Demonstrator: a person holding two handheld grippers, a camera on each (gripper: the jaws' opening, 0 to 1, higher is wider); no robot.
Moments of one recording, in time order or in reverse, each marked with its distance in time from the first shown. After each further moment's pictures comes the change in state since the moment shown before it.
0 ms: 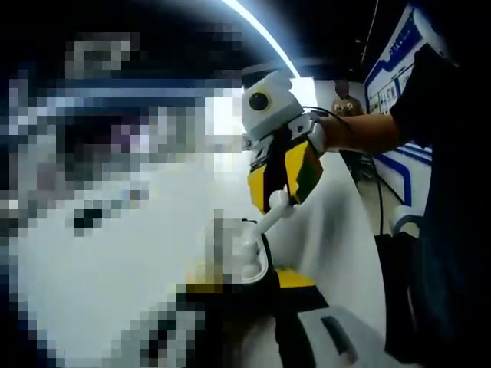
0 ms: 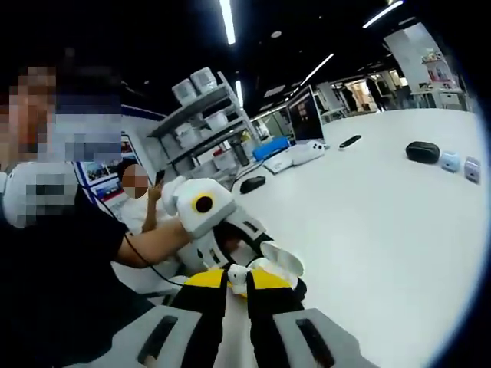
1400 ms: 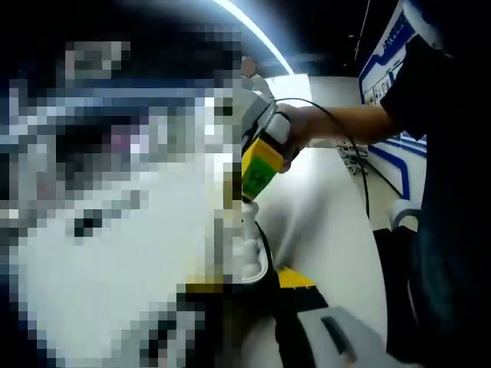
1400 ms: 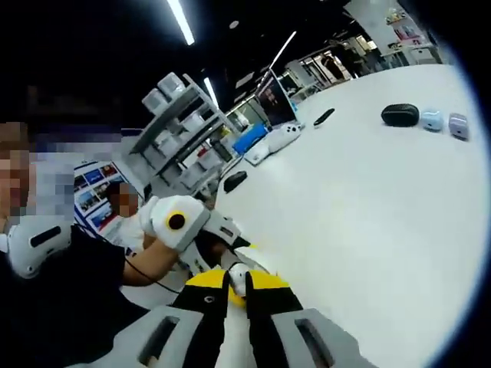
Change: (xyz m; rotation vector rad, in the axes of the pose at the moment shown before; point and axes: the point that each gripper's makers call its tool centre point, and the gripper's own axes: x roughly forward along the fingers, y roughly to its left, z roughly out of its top) left arm 0.003 -0.001 0.001 0.035 0.010 -0.013; right arm -0.006 -0.022 0.009 0.196 0.039 -0.040
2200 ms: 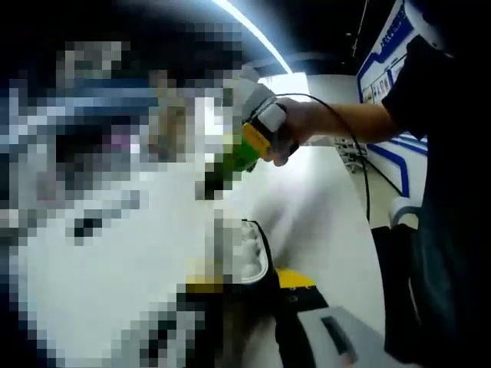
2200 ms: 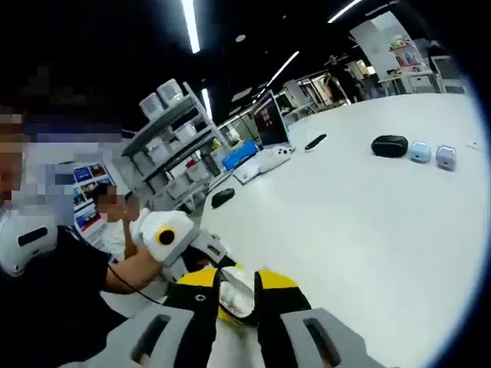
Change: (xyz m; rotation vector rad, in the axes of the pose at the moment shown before) left arm -0.001 -0.005 0.000 0.021 0.006 -0.001; right arm -0.009 -0.015 0.025 -0.046 -0.123 -0.134
